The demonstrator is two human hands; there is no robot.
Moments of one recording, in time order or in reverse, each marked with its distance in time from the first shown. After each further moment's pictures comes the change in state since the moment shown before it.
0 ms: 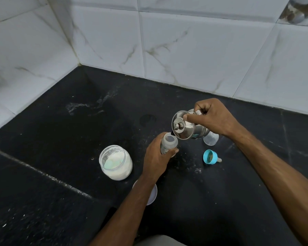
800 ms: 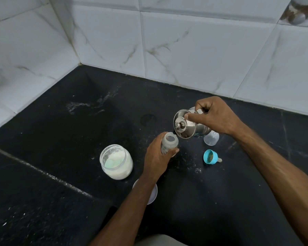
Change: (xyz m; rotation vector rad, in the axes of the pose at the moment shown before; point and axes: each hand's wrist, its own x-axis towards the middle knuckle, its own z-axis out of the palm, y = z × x) left_hand 0.001 -0.006 0.002 -0.021 0.017 0.032; right_hand 0.001 -0.004 -0.005 -0.091 -0.015 -0.016
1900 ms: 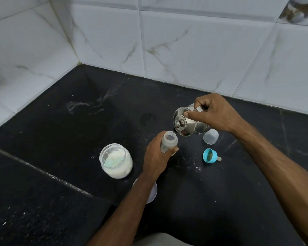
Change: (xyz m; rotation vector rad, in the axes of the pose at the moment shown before) left_hand 0.000 0.002 -0.002 0.001 -0.008 0.025; right_hand 0.000 -0.007 -0.004 -0.063 -0.013 -0.012
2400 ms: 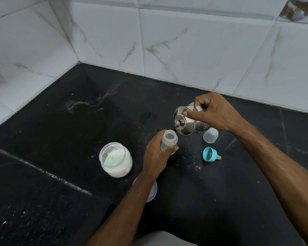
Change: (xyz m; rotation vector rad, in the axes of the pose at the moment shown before) left_hand 0.000 0.000 0.001 0.032 -0.015 -0.029; right_hand -0.001 -0.001 0.001 -0.032 -0.006 -0.006
